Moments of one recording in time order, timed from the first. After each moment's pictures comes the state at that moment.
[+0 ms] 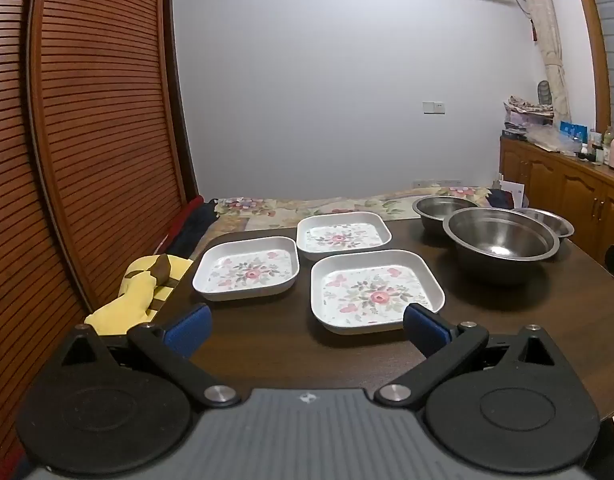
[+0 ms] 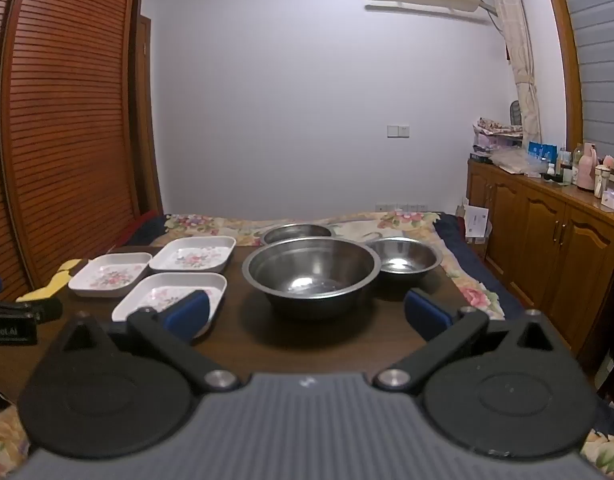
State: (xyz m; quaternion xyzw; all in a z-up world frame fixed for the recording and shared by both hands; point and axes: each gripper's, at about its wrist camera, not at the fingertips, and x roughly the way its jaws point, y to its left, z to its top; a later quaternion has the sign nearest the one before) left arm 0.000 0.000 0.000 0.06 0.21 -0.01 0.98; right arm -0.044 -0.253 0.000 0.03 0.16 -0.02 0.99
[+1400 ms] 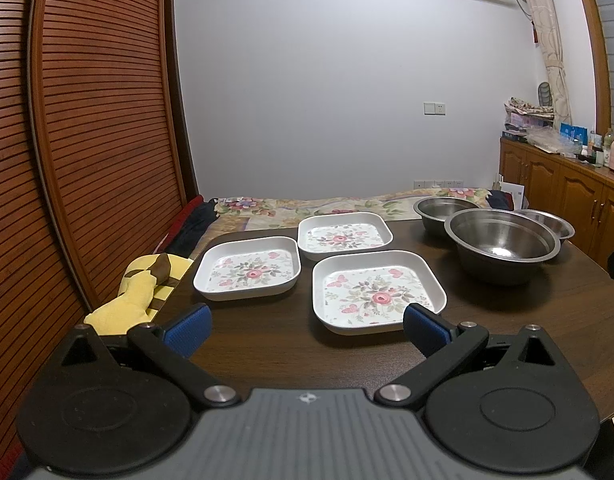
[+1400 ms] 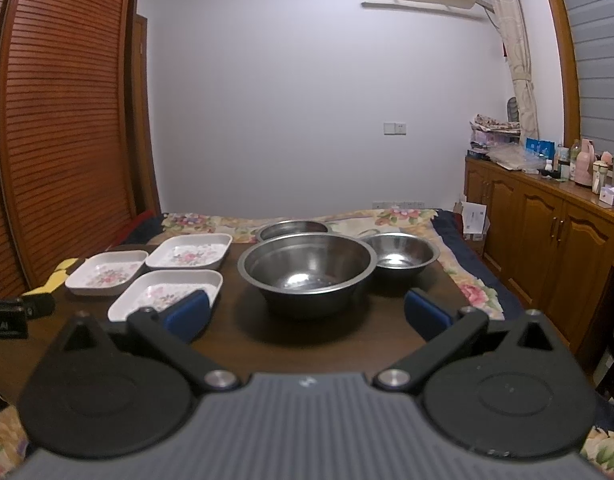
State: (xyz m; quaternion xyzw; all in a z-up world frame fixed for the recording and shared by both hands) left arm 0.000 0.000 0.000 0.06 0.21 -0.01 0.98; right arm -0.043 -0.256 -0.003 0.04 0.16 -0.02 0.99
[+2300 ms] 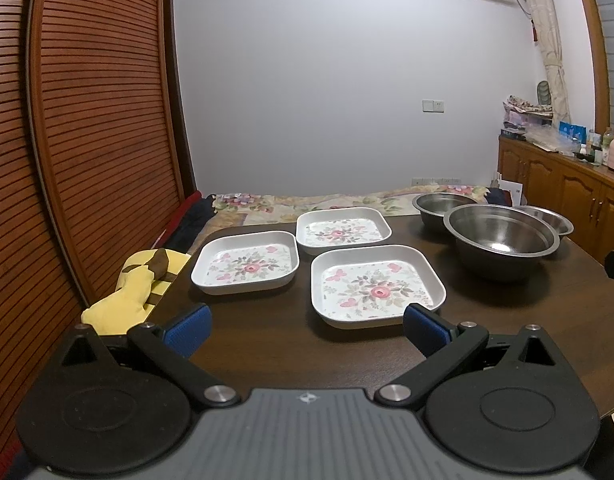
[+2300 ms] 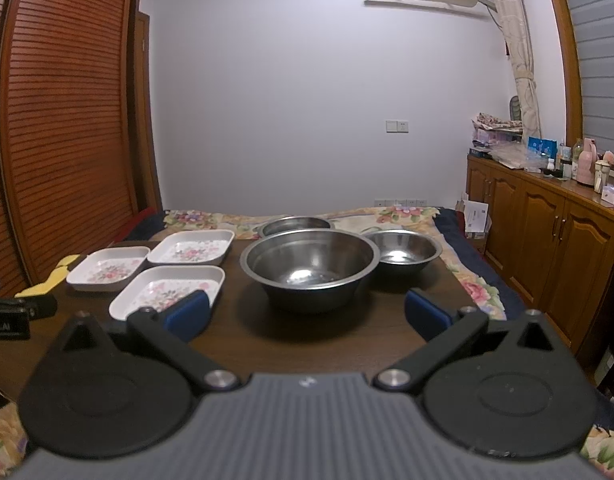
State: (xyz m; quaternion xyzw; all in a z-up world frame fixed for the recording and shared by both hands) left arm 0.002 0.001 -0.007 0.06 0.21 -0.02 0.98; right arm -0.041 -0.255 -0.004 0.03 0.16 -0.02 0.99
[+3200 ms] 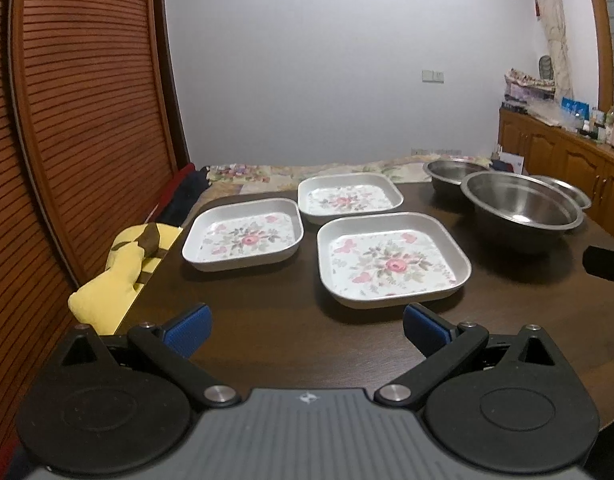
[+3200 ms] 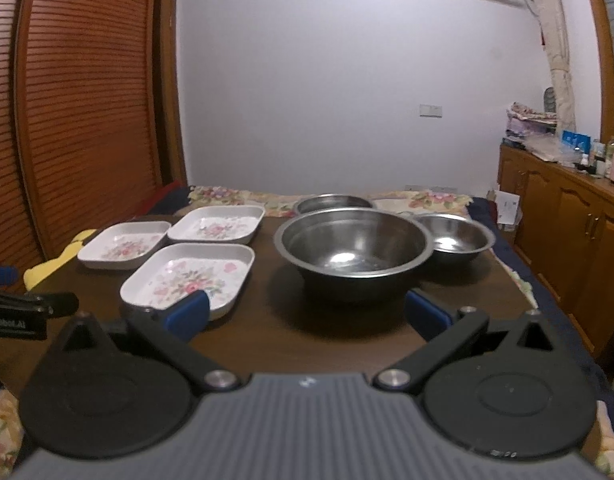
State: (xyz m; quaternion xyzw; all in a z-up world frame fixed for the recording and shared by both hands) left arm 0.040 0.013 -0.027 0.06 0.26 -0.02 0.96; right arm 0.001 -0.231 -0.022 0.02 0.19 0.03 0.98
